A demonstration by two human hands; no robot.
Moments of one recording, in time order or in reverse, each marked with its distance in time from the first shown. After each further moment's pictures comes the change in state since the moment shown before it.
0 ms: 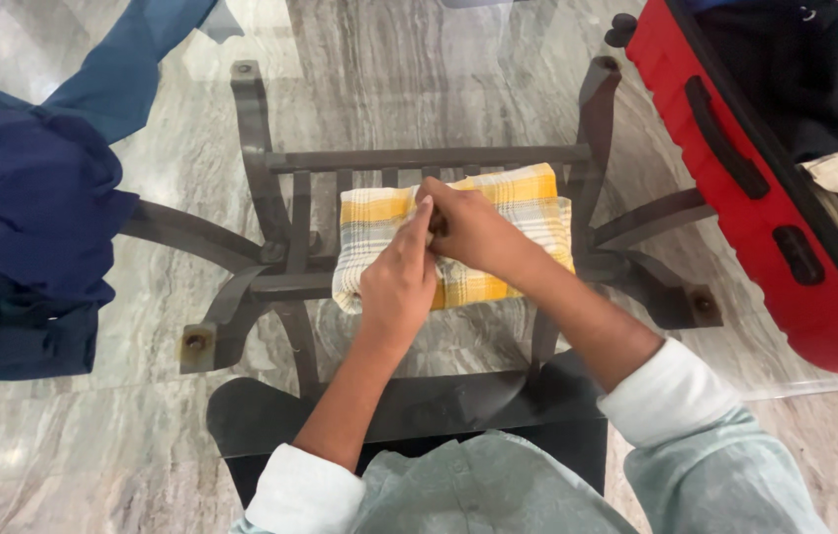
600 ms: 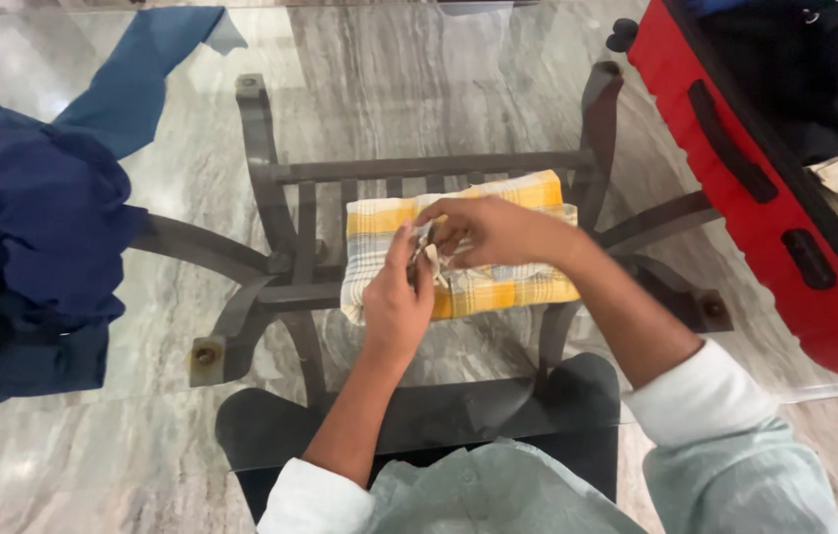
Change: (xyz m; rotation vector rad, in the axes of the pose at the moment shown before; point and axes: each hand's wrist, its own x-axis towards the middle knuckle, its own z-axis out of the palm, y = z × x) left_hand -0.020 -0.020 0.011 -0.182 0.051 -0.091; right_hand 0.009 0.006 -0.037 0.027 -0.387 -0.056
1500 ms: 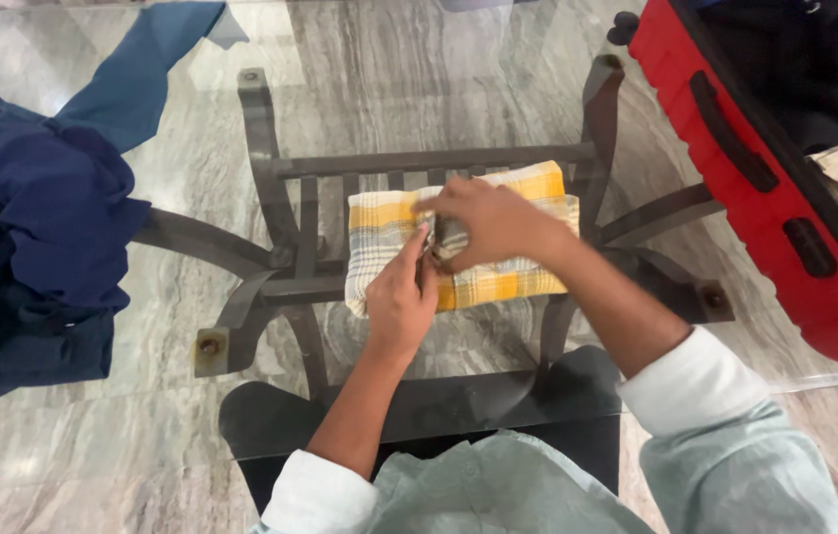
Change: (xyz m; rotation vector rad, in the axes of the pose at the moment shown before) left_hand -0.004 0.003 -0.004 0.059 0.026 0.111; right_hand 0.003 -0.006 0.015 -0.469 0.193 -0.026
